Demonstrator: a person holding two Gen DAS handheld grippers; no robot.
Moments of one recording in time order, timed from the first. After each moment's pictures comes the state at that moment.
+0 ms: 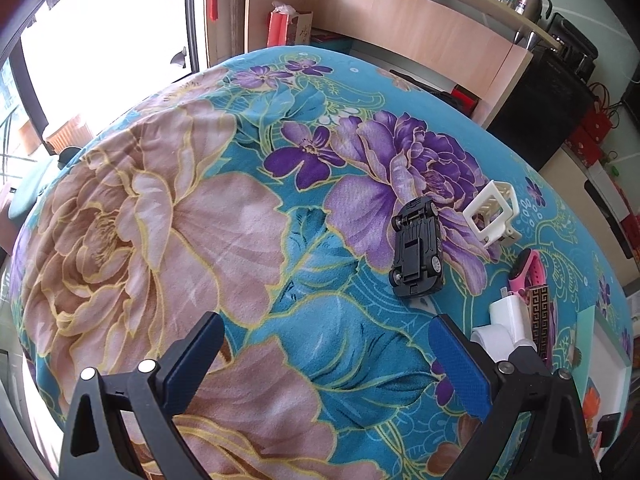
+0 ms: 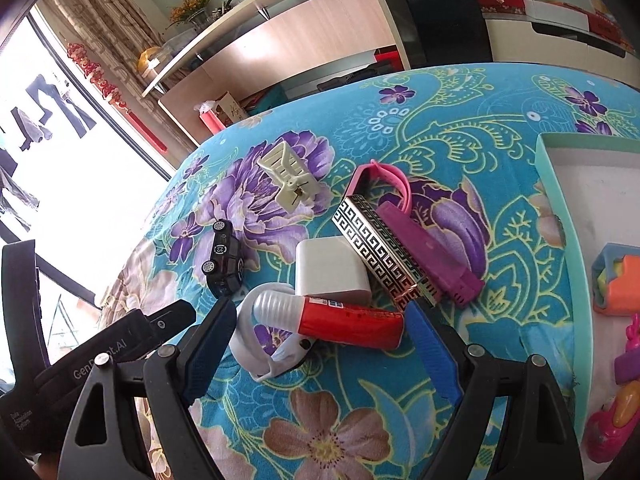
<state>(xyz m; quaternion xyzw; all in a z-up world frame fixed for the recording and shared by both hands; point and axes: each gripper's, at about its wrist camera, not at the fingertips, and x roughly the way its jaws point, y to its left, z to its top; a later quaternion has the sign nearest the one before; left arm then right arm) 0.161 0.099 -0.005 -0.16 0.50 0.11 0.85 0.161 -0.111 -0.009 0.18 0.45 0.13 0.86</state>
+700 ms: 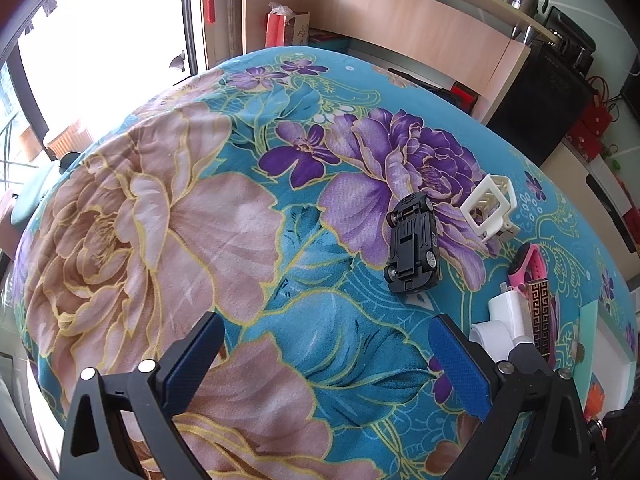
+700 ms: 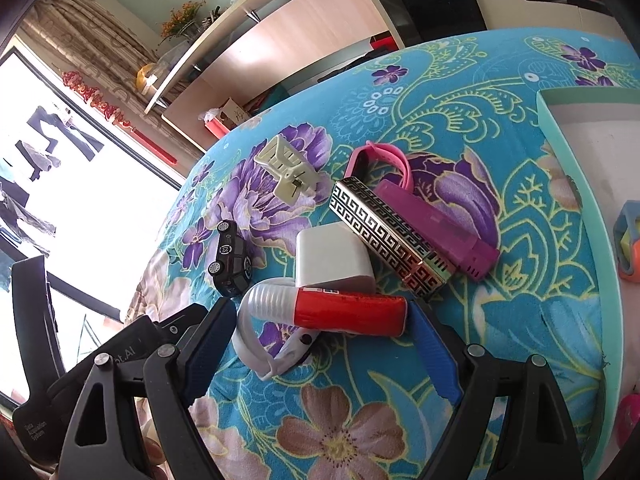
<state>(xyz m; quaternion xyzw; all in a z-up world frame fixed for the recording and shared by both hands) 0.161 0.094 -0.005 -0.15 0.50 0.12 0.85 0.161 -0.124 -0.022 0.25 0.46 0.14 0.84</state>
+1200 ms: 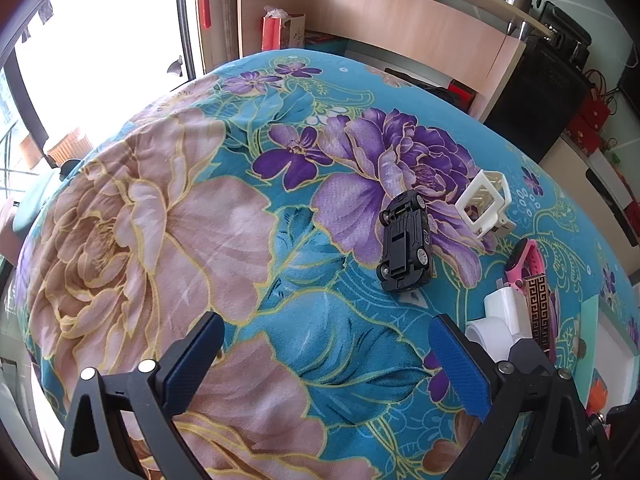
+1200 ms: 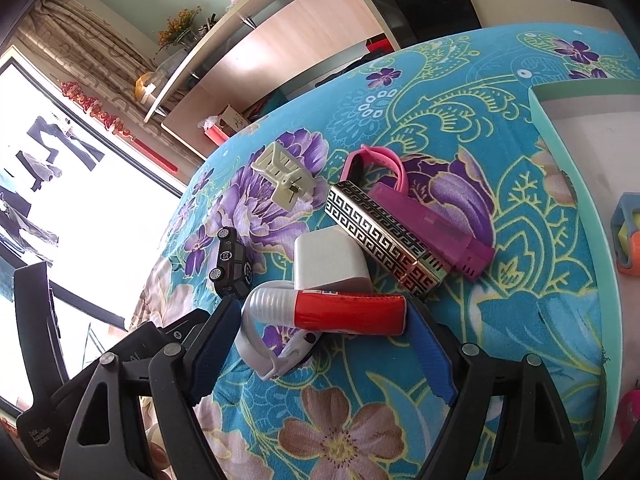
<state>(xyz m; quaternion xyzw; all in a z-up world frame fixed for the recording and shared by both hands) 0.162 0.089 -0.003 -0.14 0.50 0.11 0.85 0.158 -0.128 -0.020 0.26 0.45 0.13 0.84</state>
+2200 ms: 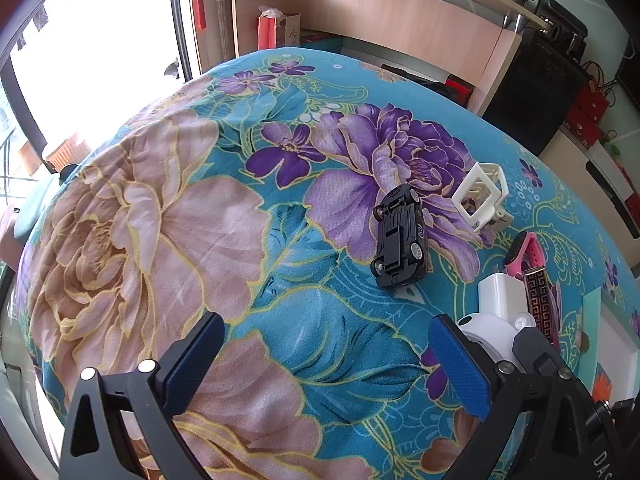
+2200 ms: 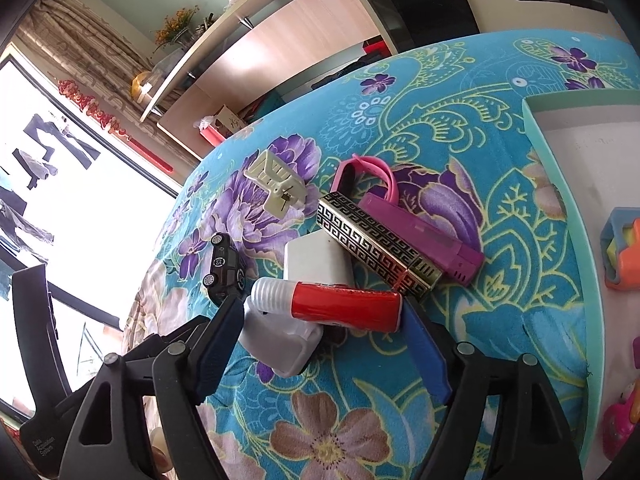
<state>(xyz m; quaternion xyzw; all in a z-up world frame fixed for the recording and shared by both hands) 0.164 0.084 -0.004 -0.13 0.50 0.11 0.85 0.163 -0.129 -0.016 0.25 0.46 0.13 0.85</state>
